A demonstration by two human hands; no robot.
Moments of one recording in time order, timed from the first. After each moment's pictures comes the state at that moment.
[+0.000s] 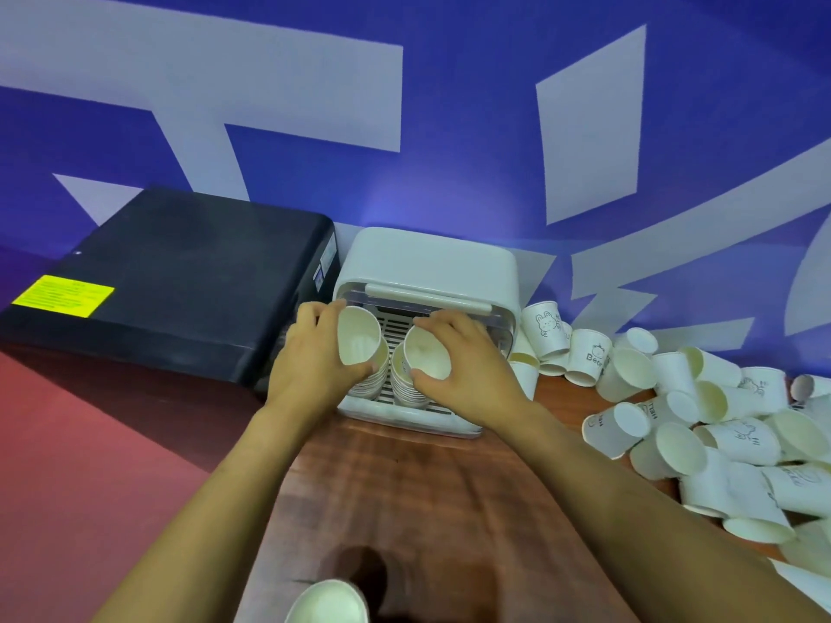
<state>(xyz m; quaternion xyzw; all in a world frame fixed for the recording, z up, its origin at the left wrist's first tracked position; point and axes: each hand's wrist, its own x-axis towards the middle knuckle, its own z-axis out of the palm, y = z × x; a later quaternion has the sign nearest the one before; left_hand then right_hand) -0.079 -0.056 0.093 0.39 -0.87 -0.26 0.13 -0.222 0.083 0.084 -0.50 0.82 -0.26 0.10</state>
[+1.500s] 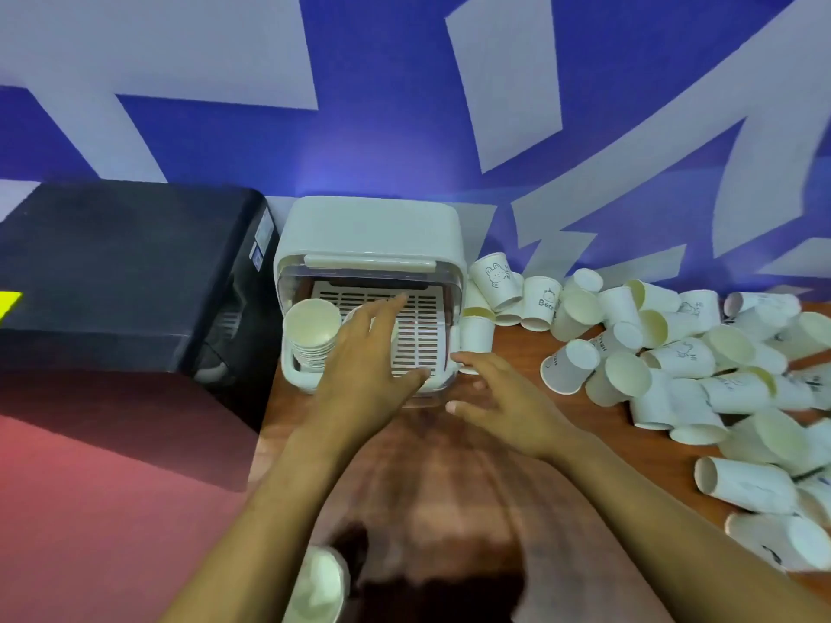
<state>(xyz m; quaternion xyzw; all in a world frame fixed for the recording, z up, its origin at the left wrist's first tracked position) -0.103 0.028 0.094 0.22 -0.91 -0.34 0.13 -0.222 0.201 0.053 -0.40 0.83 -0.29 0.25</state>
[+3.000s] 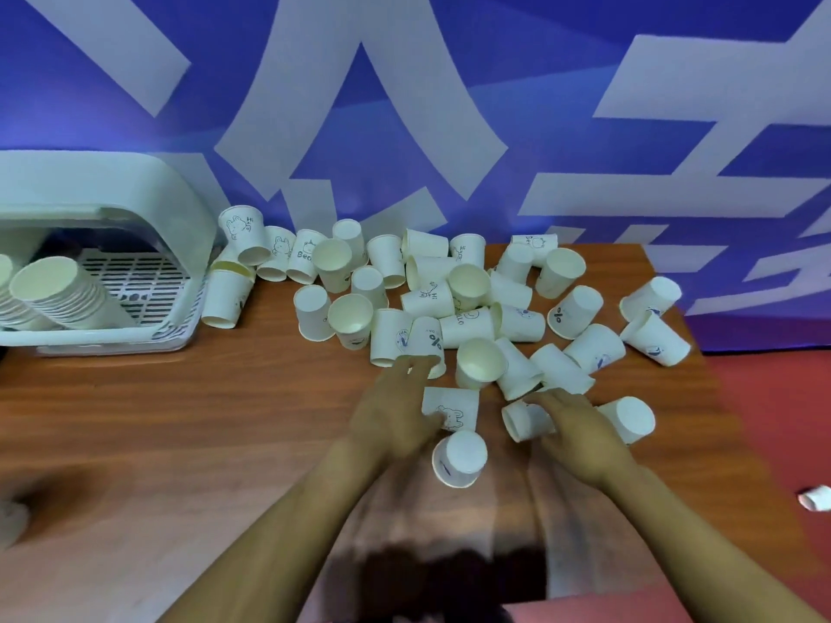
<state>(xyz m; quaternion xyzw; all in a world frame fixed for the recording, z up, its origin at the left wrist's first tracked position) -0.278 0.441 0.040 0.13 -0.93 -0.34 -0.07 -0.393 0.678 0.010 -0.29 0.93 -0.08 0.20</state>
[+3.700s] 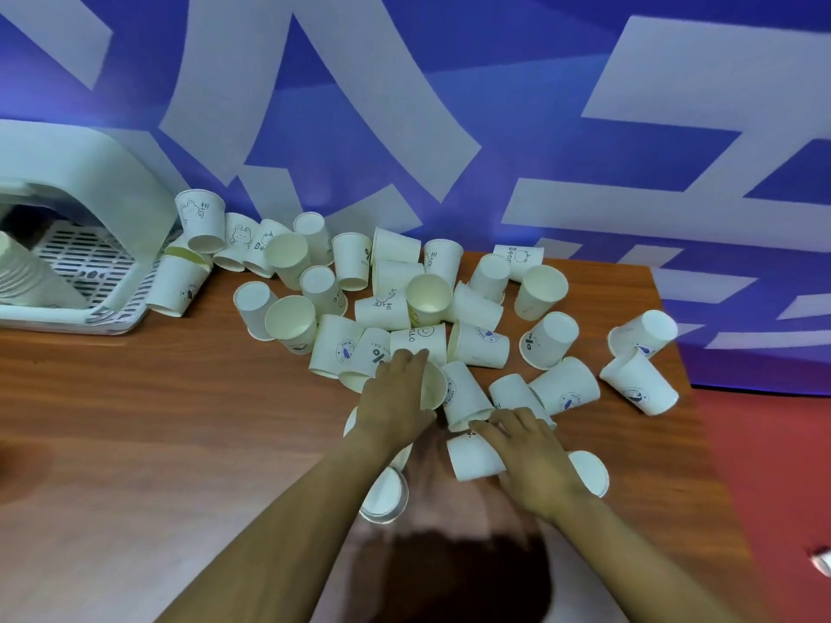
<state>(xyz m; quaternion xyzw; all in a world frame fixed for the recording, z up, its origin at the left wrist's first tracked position) -0.392 0.510 -0.005 0.23 -0.94 -0.22 -0.10 -0.472 0.708 -0.036 -0.50 0.85 0.01 0.15</state>
